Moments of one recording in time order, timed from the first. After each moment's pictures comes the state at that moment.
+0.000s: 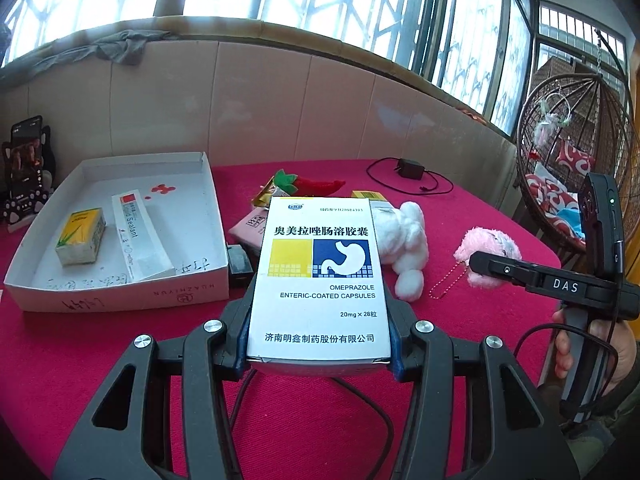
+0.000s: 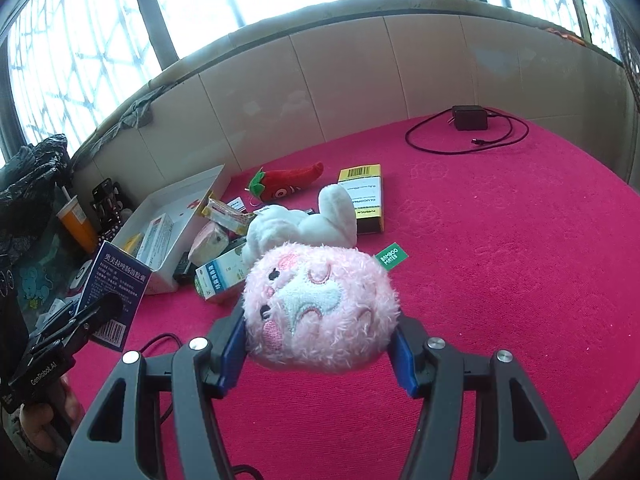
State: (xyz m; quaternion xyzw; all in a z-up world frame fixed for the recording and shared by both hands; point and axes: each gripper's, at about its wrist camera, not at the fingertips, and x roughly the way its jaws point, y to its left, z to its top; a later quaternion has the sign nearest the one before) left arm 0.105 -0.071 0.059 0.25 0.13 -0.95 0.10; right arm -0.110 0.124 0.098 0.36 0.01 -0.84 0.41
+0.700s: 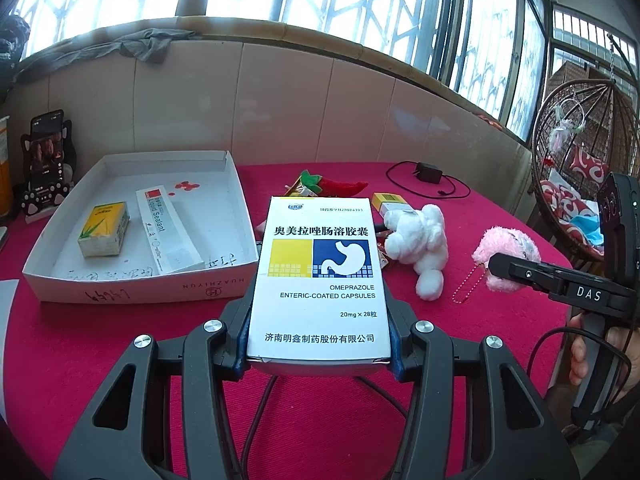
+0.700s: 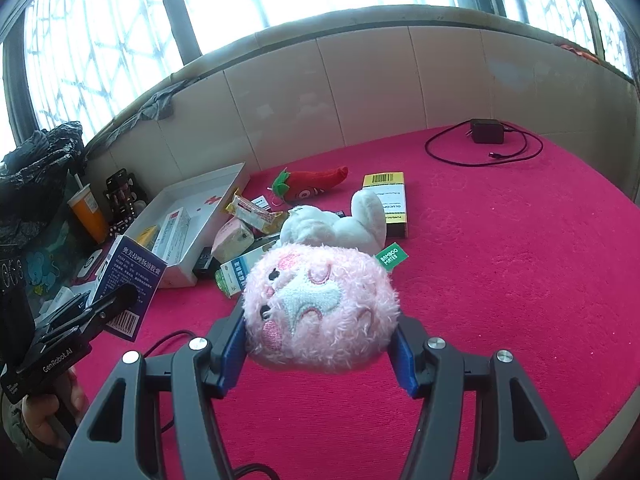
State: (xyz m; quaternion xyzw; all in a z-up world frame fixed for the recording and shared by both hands) left arm 0.120 -0.076 0.056 0.24 0.13 -0.95 0.13; right arm -0.091 0.114 0.107 0.34 0.02 -0.83 0.43
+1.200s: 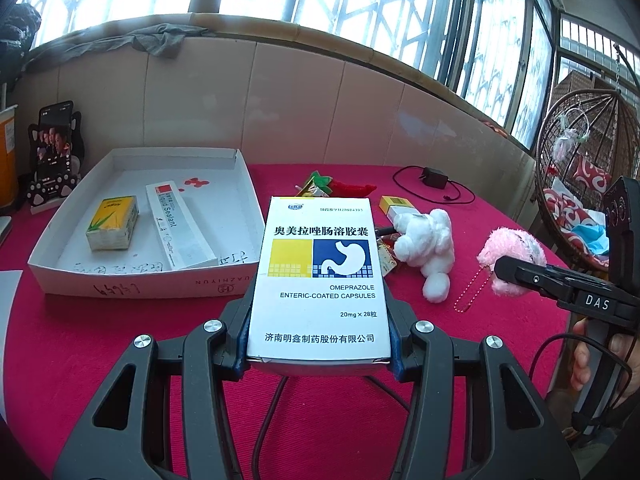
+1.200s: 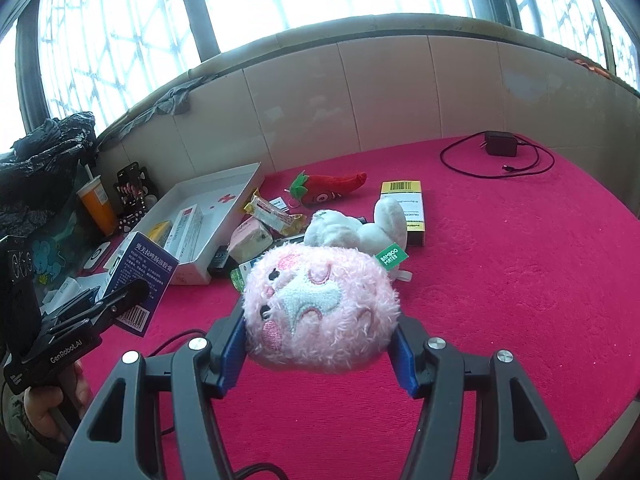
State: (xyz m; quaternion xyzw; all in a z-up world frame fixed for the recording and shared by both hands) left arm 0.128 -0.085 0.055 0.24 0.14 -0.95 0.14; right arm -0.078 0.107 0.114 0.33 0.04 -0.83 0.45
